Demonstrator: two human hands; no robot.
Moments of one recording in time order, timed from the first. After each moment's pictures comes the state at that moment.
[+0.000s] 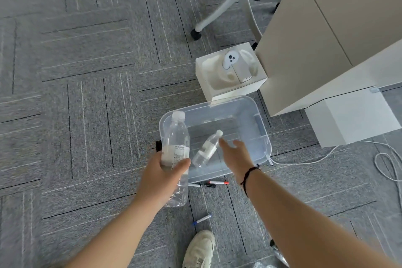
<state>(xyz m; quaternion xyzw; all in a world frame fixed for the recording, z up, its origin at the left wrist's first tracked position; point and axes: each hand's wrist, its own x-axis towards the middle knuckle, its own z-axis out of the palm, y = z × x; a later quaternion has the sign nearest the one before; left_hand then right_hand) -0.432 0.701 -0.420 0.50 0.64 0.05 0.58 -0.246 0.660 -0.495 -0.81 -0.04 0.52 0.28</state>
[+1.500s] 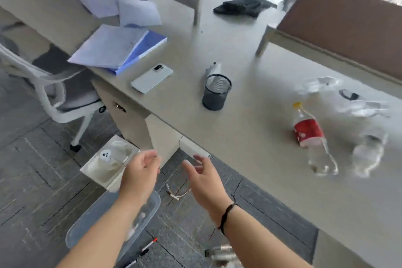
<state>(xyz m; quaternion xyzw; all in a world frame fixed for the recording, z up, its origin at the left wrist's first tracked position) -0.157 0.557 -0.073 0.71 0.40 0.02 0.57 -0.099 0.413 -0.082 -0.81 0.01 0.30 0.51</state>
